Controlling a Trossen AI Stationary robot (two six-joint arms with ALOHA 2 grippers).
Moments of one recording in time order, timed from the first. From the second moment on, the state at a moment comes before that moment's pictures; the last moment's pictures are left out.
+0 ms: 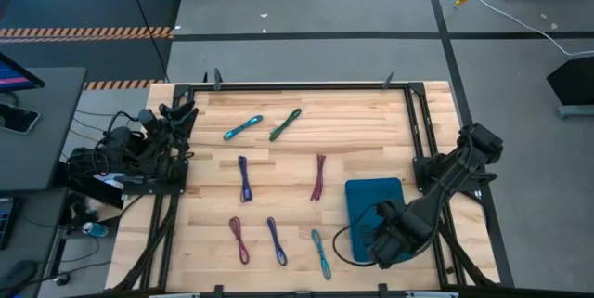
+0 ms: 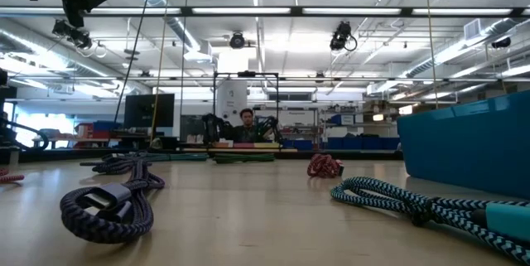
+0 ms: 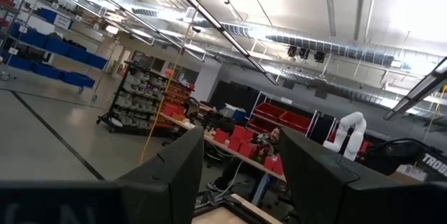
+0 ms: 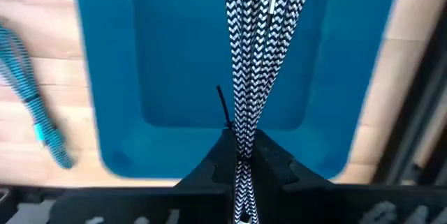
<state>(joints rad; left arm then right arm) -0.05 0.01 0.24 0.26 -0.70 -0.12 0.78 1.69 1.35 -1.21 -0.04 2.28</state>
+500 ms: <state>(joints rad) -0.05 0.01 0.24 0.26 -0.70 -0.12 0.78 1.45 0.89 -0.94 -0.04 2.28</state>
